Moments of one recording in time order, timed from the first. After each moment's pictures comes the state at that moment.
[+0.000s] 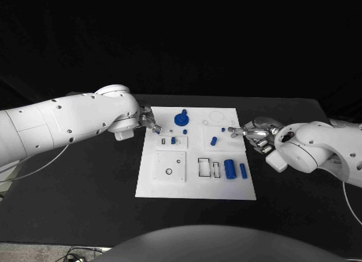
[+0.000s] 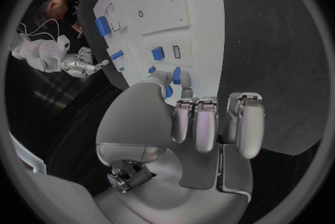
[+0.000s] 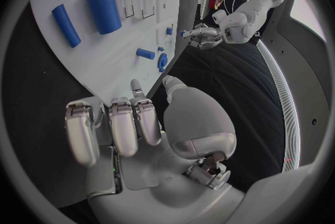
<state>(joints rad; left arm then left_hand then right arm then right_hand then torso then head) 1.37 -0.61 -0.20 1.30 -0.97 0.10 -0.63 1.28 -0.07 0.13 0.29 0.81 0.88 0.03 0.48 1.05 1.47 -0.02 1.57 1.31 1.47 -0.06 1.57 1.31 0.01 1.46 0.08 1.57 1.31 1.25 -1.00 -0.22 1.67 -0.58 -0.34 -0.30 1.08 0.07 0.04 0.24 0.40 0.84 0.19 0.10 0.14 1.47 0.11 1.57 1.31 1.47 0.05 1.57 1.31 0.01 1.47 0.16 1.57 1.31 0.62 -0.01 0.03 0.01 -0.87</state>
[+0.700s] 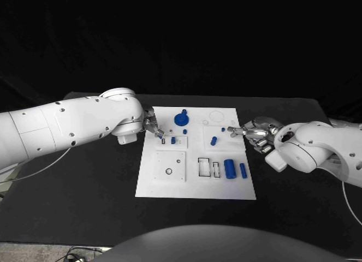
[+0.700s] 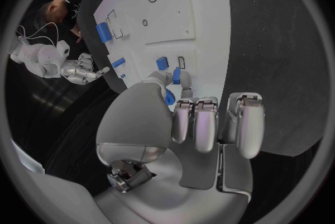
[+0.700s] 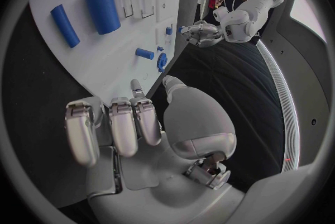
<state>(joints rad) 1.37 -0.60 -0.21 1.35 -0.97 0.10 -0.69 1.28 -0.07 0.13 0.29 0.81 0.88 0.04 0.48 1.05 1.47 -0.02 1.57 1.31 1.47 -0.06 1.57 1.31 0.01 1.46 0.08 1.57 1.31 1.25 -1.00 -0.22 1.67 -0.58 -0.35 -0.30 1.08 0.07 0.04 0.24 0.40 0.84 0.19 0.10 0.14 1.47 0.11 1.57 1.31 1.47 0.05 1.57 1.31 0.01 1.47 0.16 1.57 1.31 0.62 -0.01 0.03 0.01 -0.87</state>
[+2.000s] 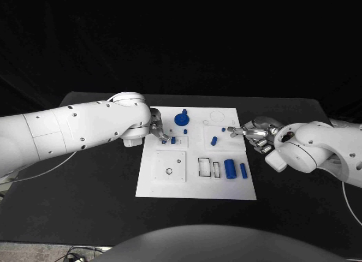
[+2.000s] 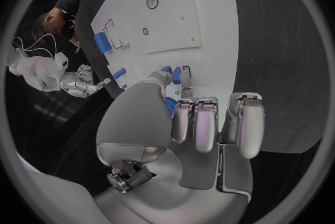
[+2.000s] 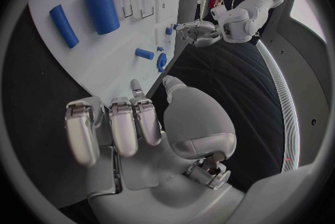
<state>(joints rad) 1.35 -0.56 -0.21 1.34 -1.02 0.13 -0.70 1.28 -0.07 0.13 0.29 0.80 0.88 0.04 0.47 1.05 1.47 -0.02 1.57 1.31 1.47 -0.06 1.57 1.31 0.01 1.46 0.08 1.57 1.31 1.25 -0.99 -0.22 1.67 -0.58 -0.35 -0.30 1.08 0.07 0.04 0.24 0.40 0.84 0.19 0.10 0.14 1.47 0.11 1.57 1.31 1.47 0.05 1.57 1.31 0.01 1.47 0.16 1.57 1.31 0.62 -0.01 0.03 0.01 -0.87</state>
